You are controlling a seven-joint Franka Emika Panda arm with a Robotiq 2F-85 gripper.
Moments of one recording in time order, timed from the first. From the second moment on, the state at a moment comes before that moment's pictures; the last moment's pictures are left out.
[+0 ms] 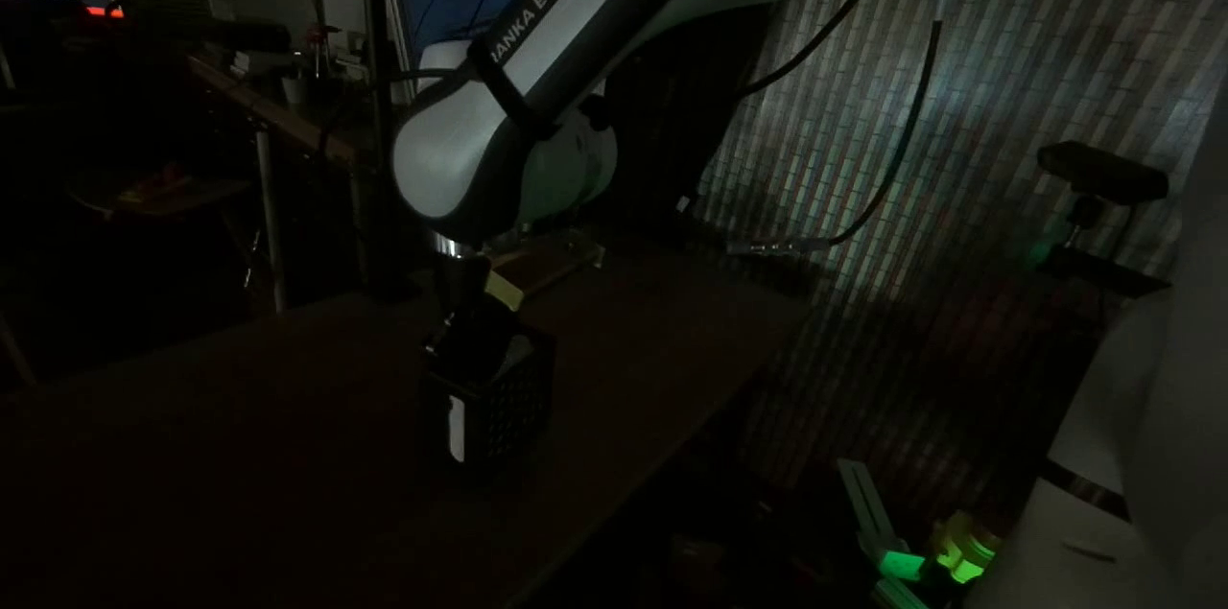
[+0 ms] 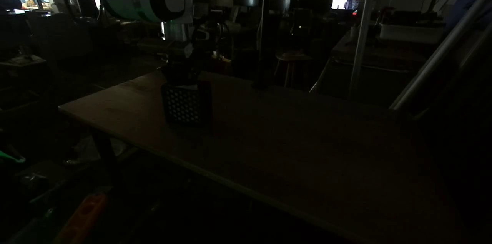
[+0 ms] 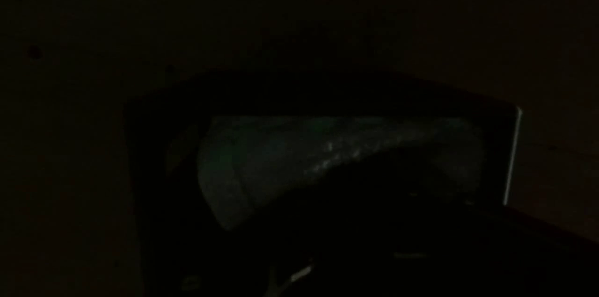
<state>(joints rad) 0.08 0.19 0.09 -2.29 -0.01 2.43 -0.07</state>
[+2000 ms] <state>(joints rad) 0.08 -0.02 0.08 -2.29 -0.11 2.34 -0.07</state>
